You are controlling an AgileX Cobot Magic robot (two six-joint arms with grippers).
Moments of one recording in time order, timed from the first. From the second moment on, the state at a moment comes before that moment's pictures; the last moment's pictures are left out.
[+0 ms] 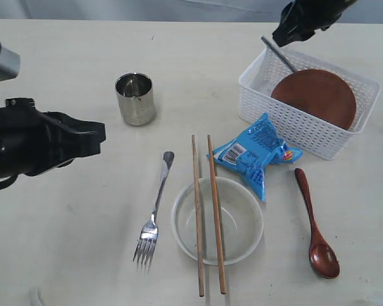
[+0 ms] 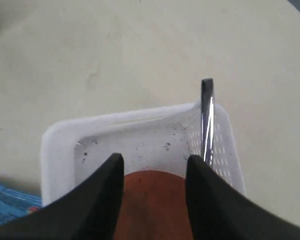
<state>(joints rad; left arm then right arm) -0.67 1.02 -0.40 -1.53 0.09 1.00 0.21 1.85 -1.46 0.25 0.79 -0.79</state>
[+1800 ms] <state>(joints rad) -0.67 0.82 -0.36 -1.53 0.09 0.96 0.28 2.11 -1.58 -0.02 0.48 -0.45</state>
